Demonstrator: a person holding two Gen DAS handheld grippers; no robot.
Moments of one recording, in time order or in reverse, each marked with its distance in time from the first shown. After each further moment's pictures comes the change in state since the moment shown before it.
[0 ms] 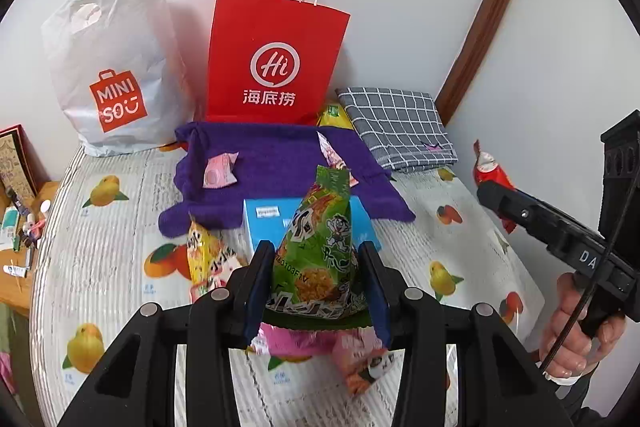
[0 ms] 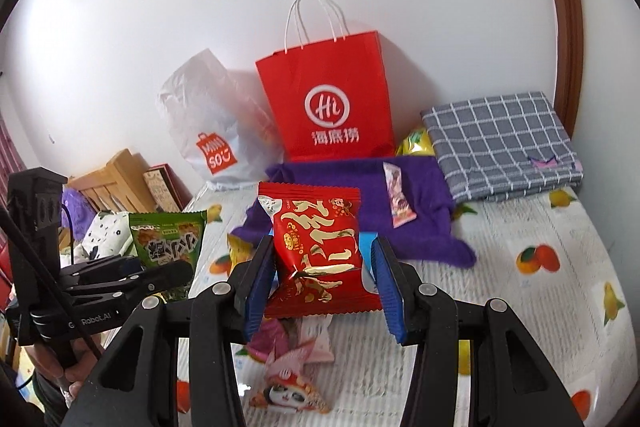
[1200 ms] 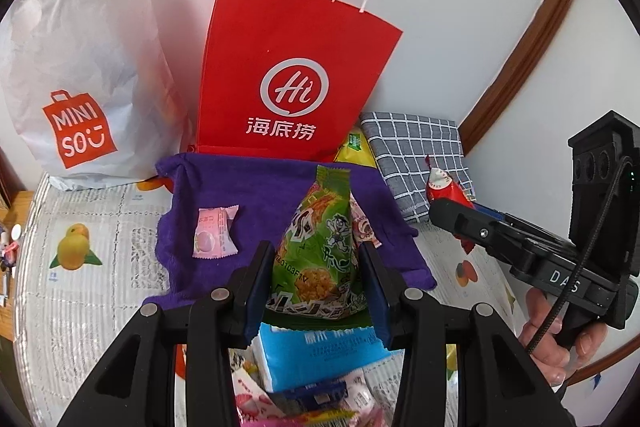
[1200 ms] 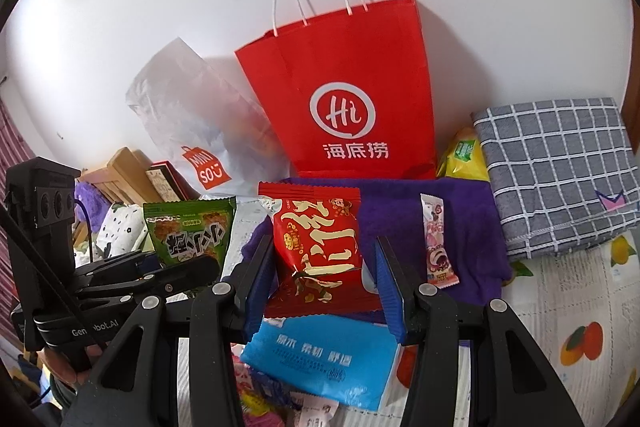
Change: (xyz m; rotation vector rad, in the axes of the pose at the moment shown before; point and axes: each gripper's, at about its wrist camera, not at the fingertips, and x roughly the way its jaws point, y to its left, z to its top) left arm 0.091 0.046 0.097 -0.084 0.049 -0.044; right arm 0.143 -0.013 0.090 0.010 0.167 0.104
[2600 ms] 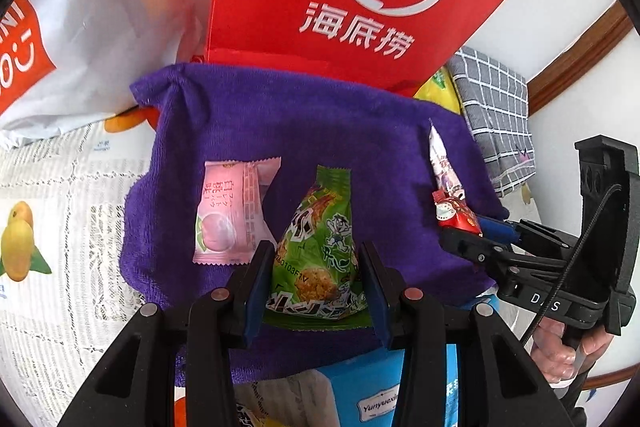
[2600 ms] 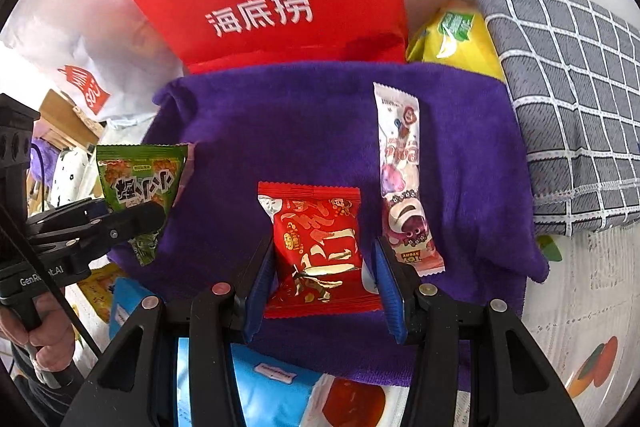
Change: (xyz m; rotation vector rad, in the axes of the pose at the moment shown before) left arm 0.141 0.060 -0.005 -0.079 0.282 0.044; right arm 0.145 -0.066 -0.026 0.021 0.363 -0.141
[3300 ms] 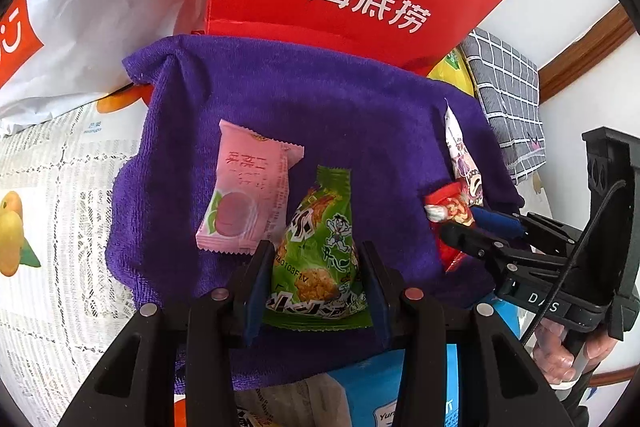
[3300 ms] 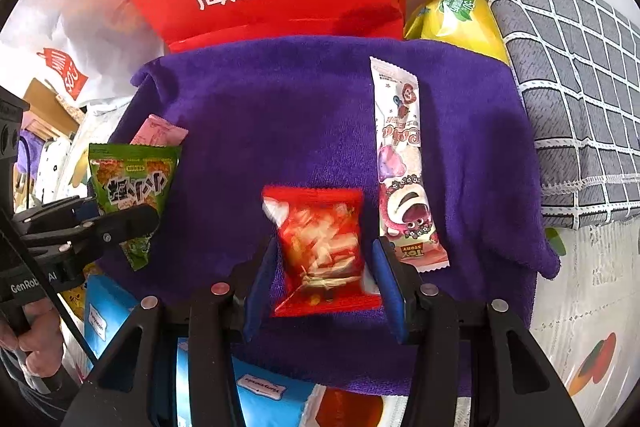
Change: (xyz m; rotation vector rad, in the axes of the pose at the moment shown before) left arm 0.020 0.001 0.000 0.002 0.053 0.016; right arm 0.021 0.006 0.000 -0.001 0.036 -0.045
